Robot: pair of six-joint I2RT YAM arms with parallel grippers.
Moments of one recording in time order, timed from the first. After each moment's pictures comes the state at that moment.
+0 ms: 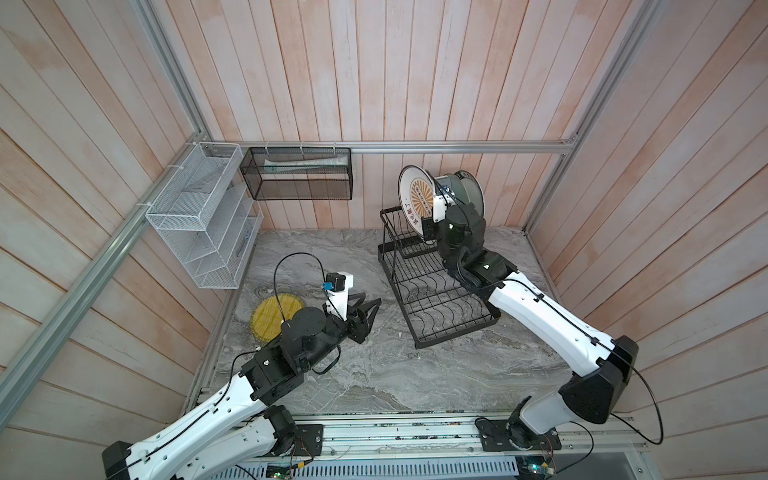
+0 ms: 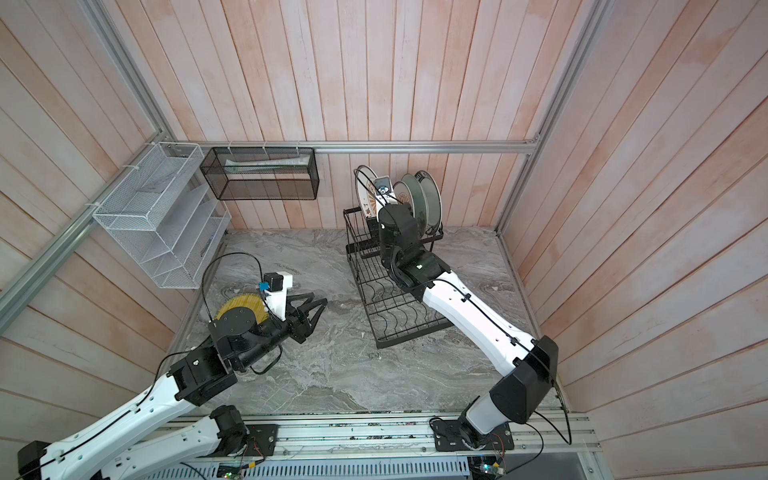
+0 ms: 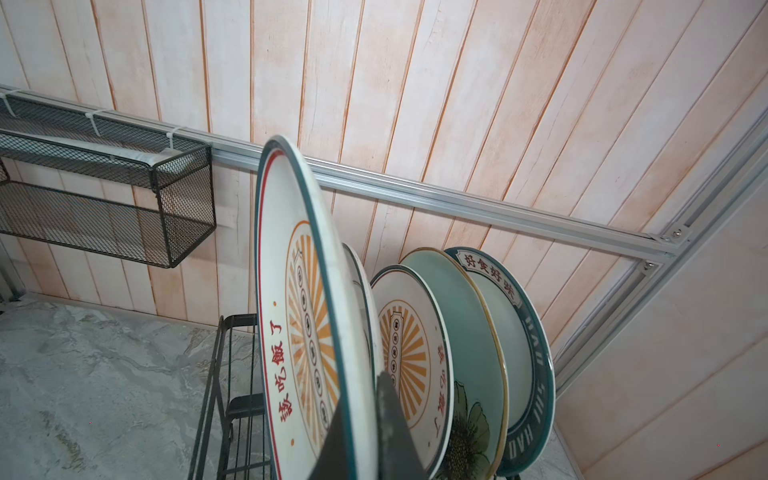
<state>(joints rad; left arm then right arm) -0.87 0.79 0.79 -0.15 -0.14 -0.35 0.75 1.55 1.60 -0.10 0.66 -0.14</state>
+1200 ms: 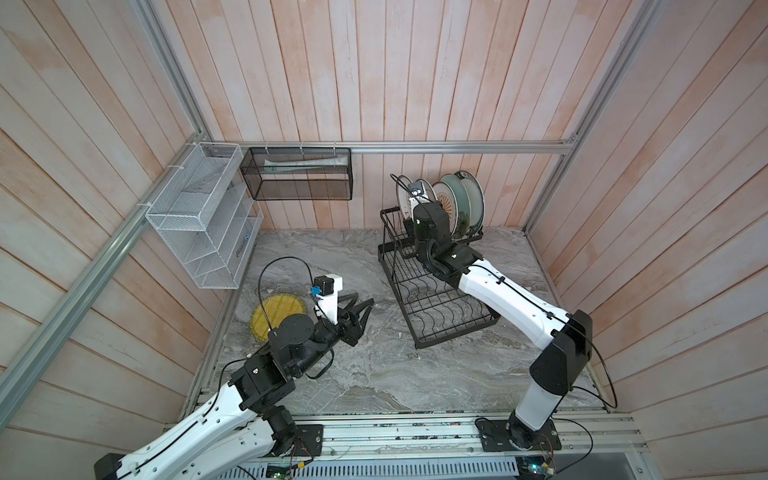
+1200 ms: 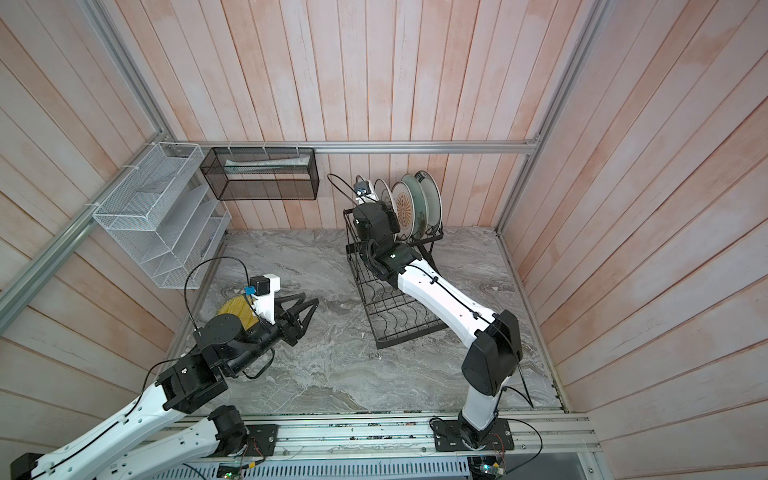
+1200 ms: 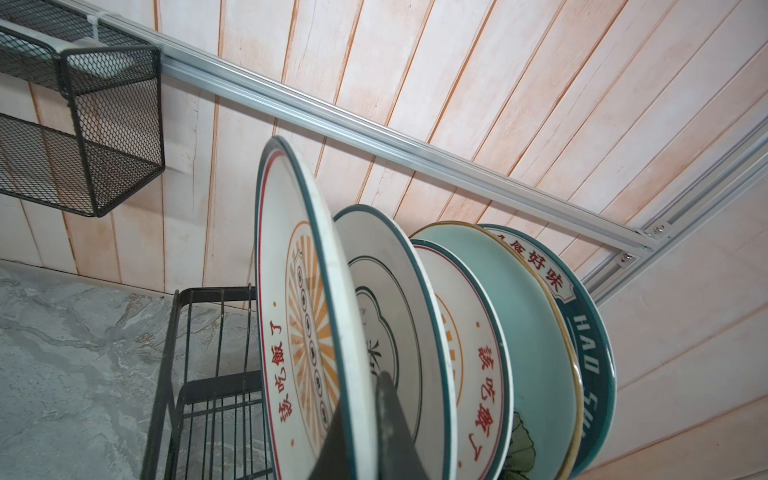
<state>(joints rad) -0.87 0.71 0.77 -0.15 -0.17 -0.35 0.76 1.76 1.72 -0.14 0.78 -0.20</state>
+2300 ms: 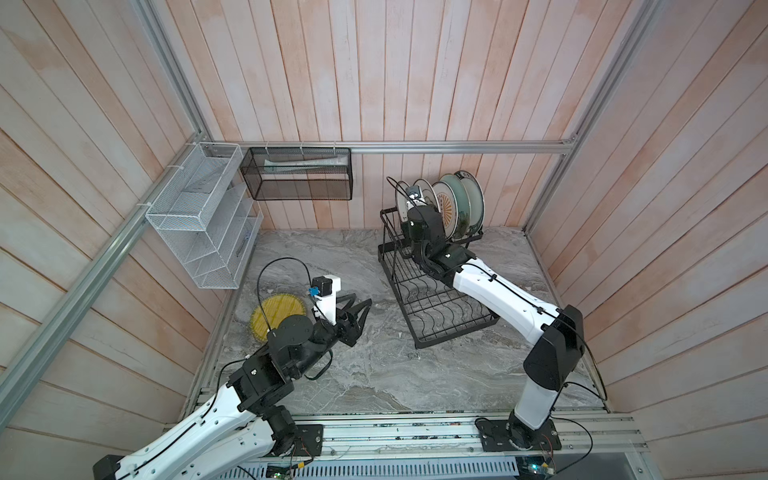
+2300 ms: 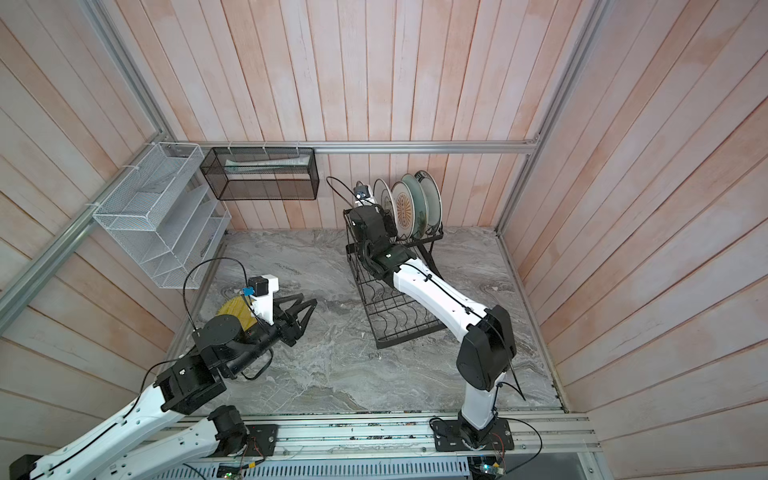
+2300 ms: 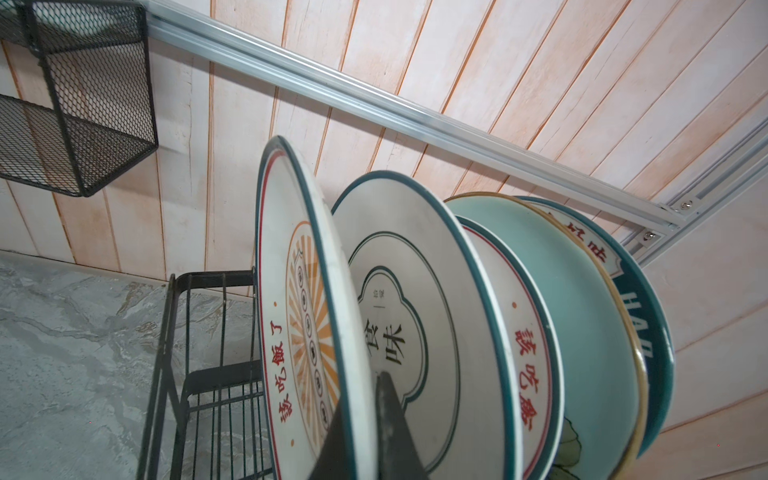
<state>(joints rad) -0.87 0.70 0.77 -0.17 -0.18 -0.35 0.75 1.81 1.72 -0.16 0.78 -0.14</state>
